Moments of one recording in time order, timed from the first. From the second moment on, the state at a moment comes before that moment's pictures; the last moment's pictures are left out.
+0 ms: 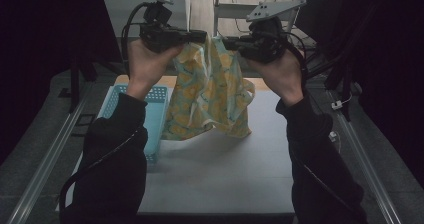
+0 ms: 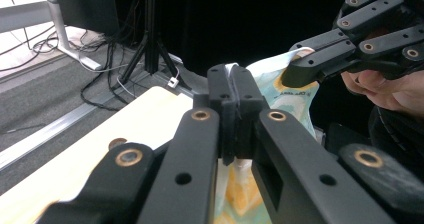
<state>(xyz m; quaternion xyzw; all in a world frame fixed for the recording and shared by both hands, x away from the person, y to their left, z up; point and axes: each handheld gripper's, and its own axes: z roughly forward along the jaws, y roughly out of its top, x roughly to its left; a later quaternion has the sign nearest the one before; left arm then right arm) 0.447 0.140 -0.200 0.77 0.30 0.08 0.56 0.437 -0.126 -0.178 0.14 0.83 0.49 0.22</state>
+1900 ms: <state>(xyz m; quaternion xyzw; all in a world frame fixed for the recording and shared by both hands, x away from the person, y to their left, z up) 0.457 0.135 -0.309 0.80 0.34 0.11 0.48 0.473 -0.140 -0.293 0.21 0.84 0.48 0.15</state>
